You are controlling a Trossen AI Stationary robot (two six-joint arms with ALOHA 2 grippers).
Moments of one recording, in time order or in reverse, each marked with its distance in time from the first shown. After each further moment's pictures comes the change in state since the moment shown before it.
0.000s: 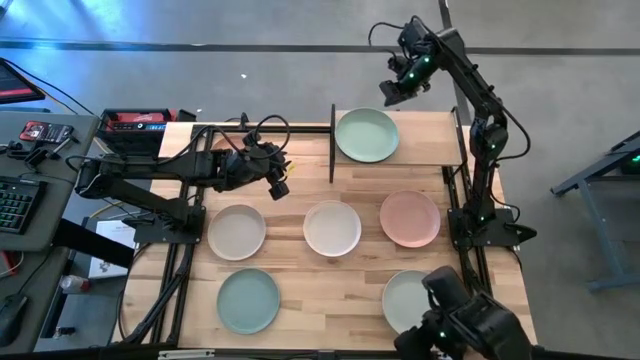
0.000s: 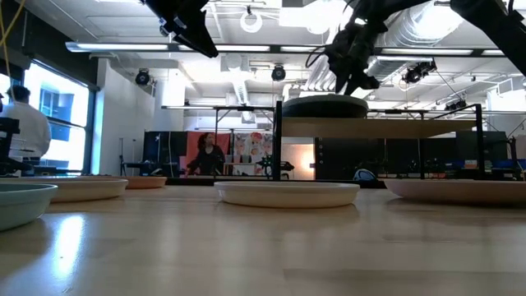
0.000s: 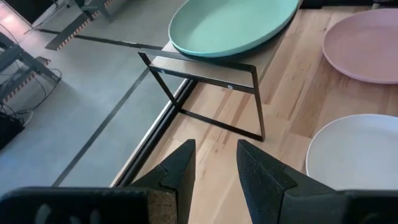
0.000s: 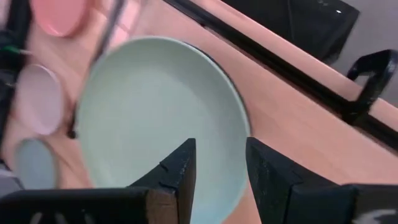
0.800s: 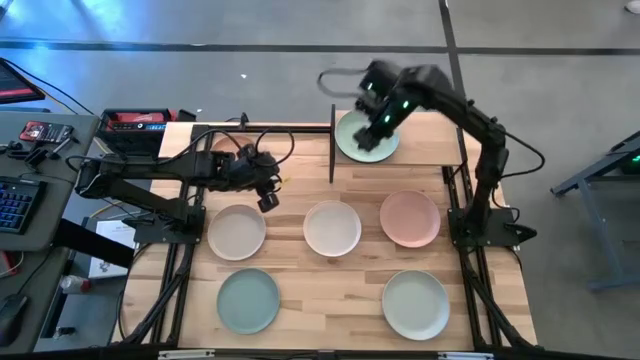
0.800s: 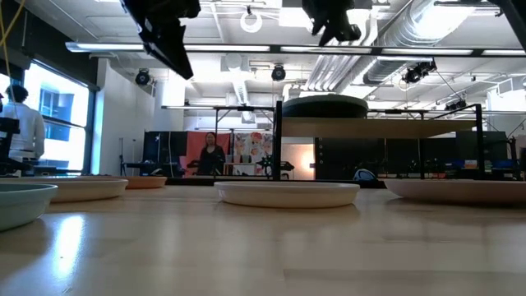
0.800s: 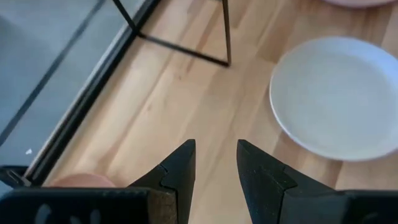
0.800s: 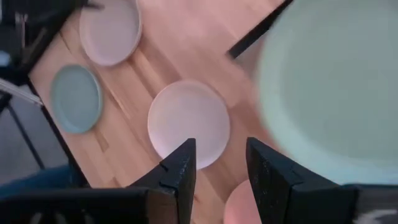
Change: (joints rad) left arm 0.000 0.000 0.000 -0.291 0.188 -0.184; right arm 0.550 -0.165 -0.002 0.001 0.131 0.264
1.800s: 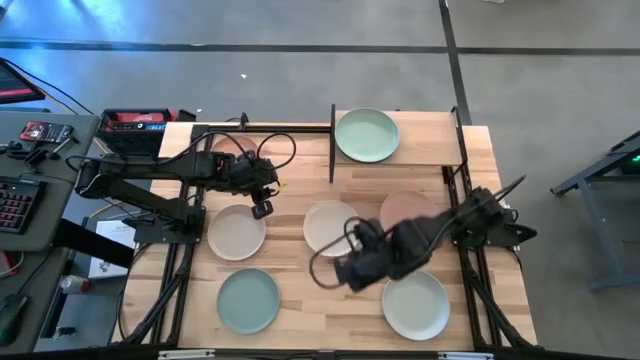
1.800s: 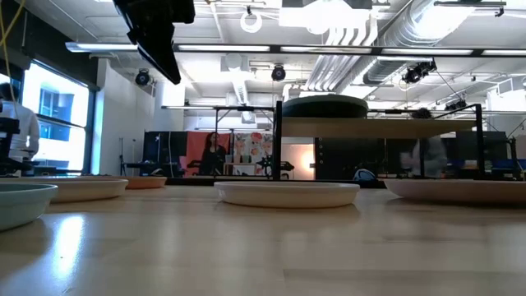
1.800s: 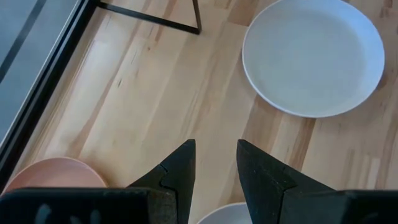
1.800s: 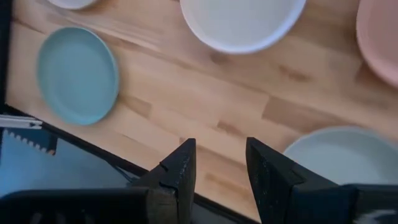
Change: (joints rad) left arm 0.000 0.000 0.000 -0.077 0.121 0.019; right arm 0.957 0.142 -0.001 -0.001 0.491 1.424
